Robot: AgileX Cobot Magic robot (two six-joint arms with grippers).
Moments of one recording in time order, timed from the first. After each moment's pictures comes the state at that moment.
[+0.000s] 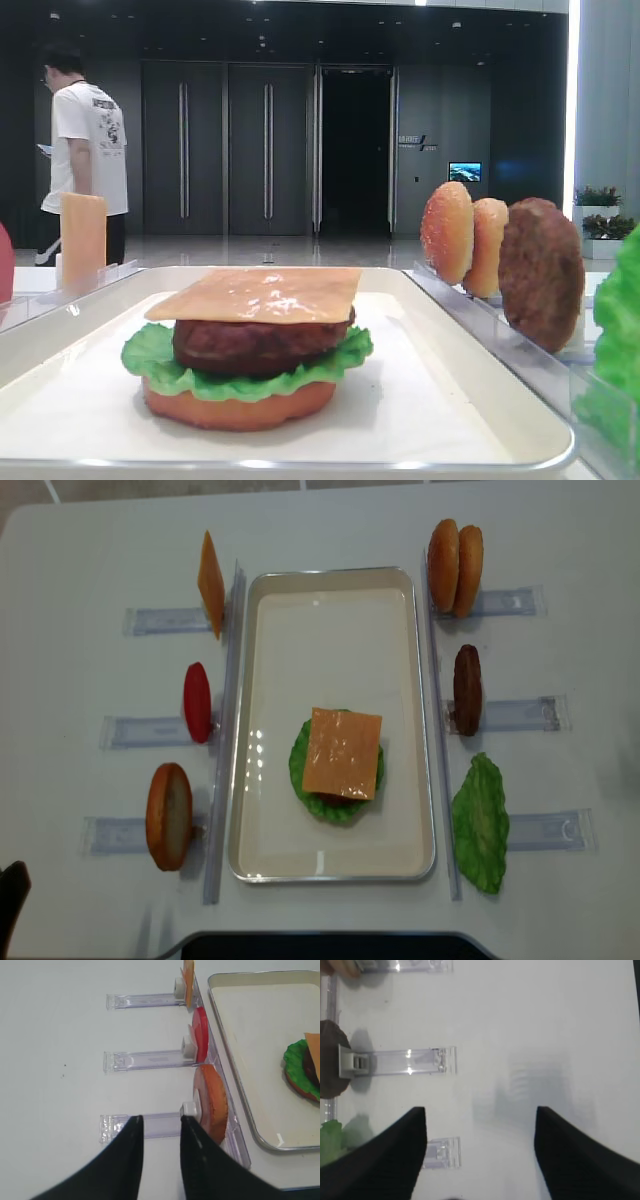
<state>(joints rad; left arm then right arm) 0.05 -0.02 -0.47 -0.09 1.11 0.09 -0.02 1.09 -1.06 0.02 1.15 -0.04</state>
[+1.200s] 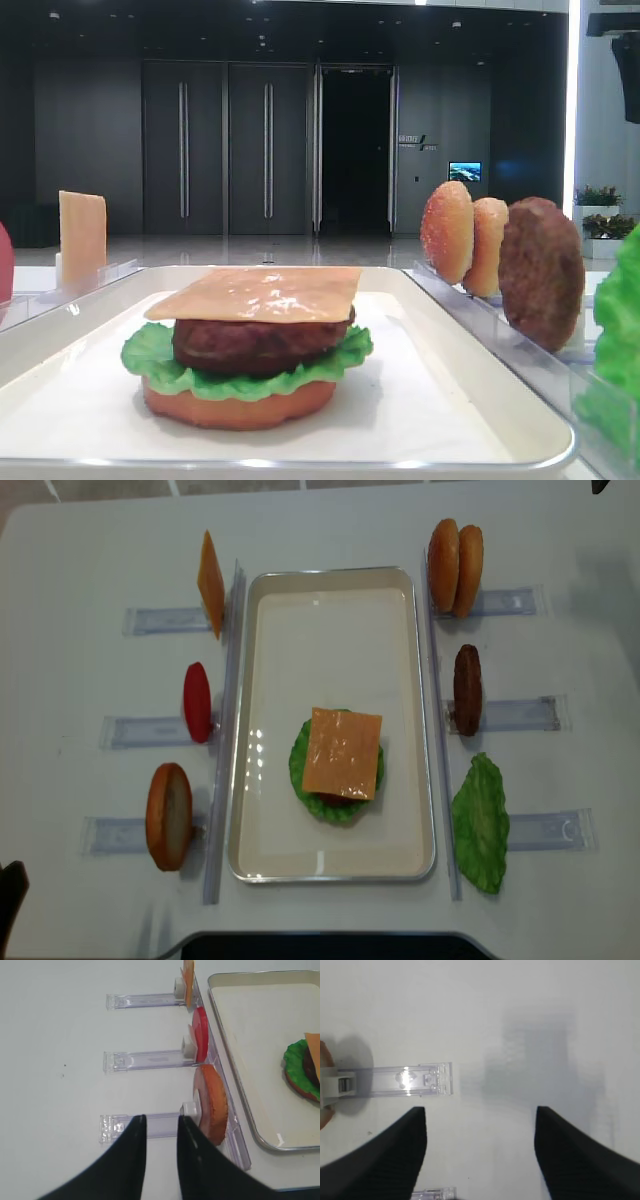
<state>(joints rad) 0.05 -0.02 -0.47 -0.09 1.11 0.09 -0.02 1.92 -1.81 0.02 1.22 -0.04</state>
